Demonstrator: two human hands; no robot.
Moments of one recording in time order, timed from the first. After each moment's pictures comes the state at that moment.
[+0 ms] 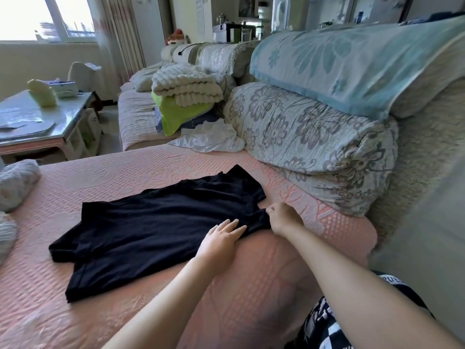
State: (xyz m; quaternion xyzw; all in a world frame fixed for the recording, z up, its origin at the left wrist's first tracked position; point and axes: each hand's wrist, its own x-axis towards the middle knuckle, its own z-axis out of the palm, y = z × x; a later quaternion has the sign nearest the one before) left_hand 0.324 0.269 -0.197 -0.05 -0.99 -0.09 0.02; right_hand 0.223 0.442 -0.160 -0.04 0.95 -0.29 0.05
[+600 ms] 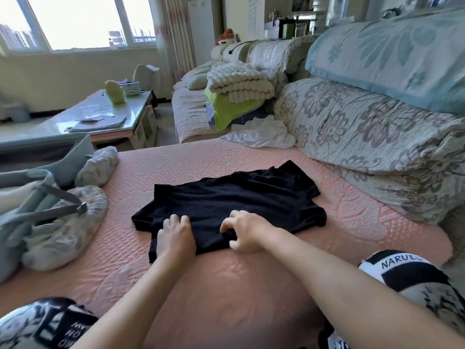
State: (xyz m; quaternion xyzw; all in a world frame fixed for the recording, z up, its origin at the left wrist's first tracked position) left_hand 0.450 0.118 -0.168 0.31 -0.95 0.01 0.07; right_hand 0.335 0.284 -0.147 -0.48 0.87 -0.09 0.09
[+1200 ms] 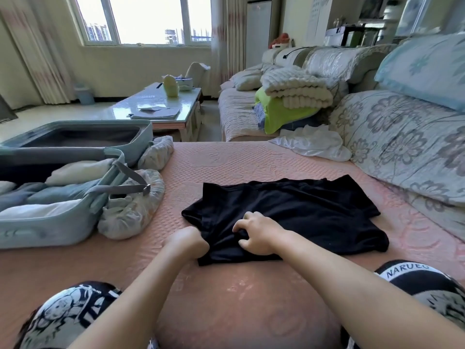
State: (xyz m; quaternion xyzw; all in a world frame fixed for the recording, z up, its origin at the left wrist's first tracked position) left_hand 0.515 0.042 -0.144 0.43 -0.88 -0.14 -0.12; right_hand 0.367 0.184 -0.152 -0.53 0.84 -0.05 0.11
